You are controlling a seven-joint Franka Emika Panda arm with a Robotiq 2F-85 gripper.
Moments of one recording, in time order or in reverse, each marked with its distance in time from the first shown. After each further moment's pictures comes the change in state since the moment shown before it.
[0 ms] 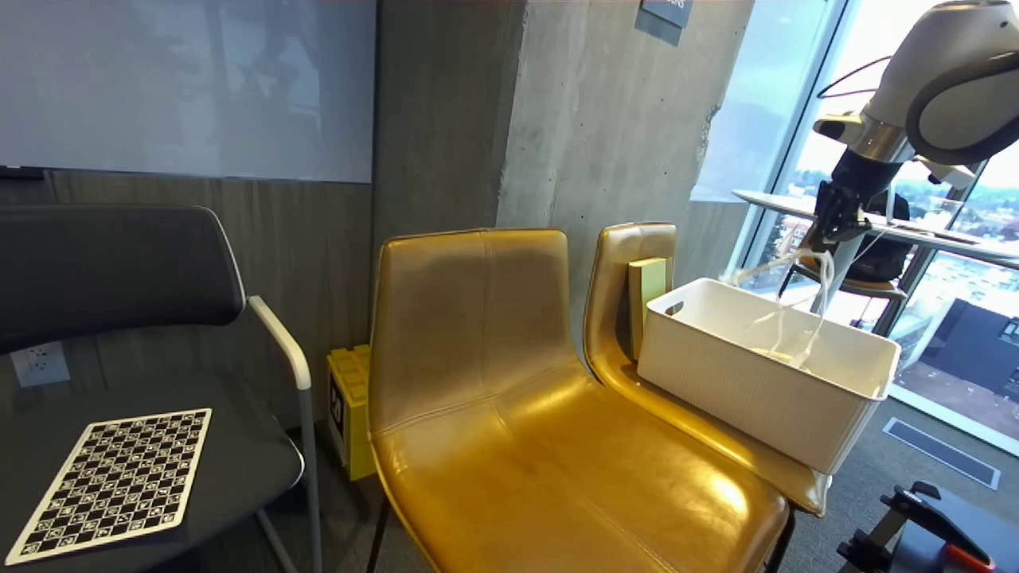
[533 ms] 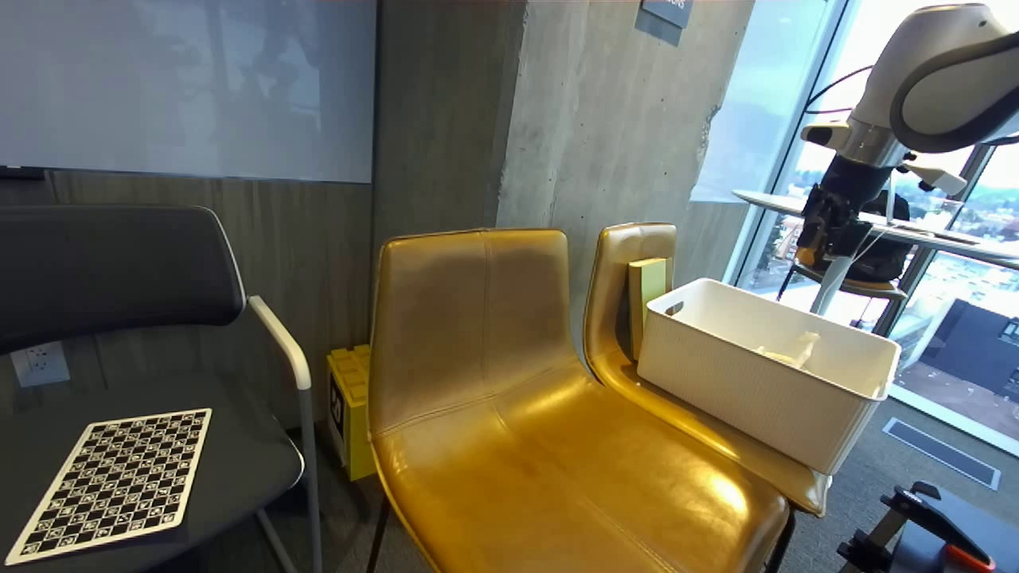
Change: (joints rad) arm 0.000 0.001 0.050 0.012 0.140 -0.114 -0.035
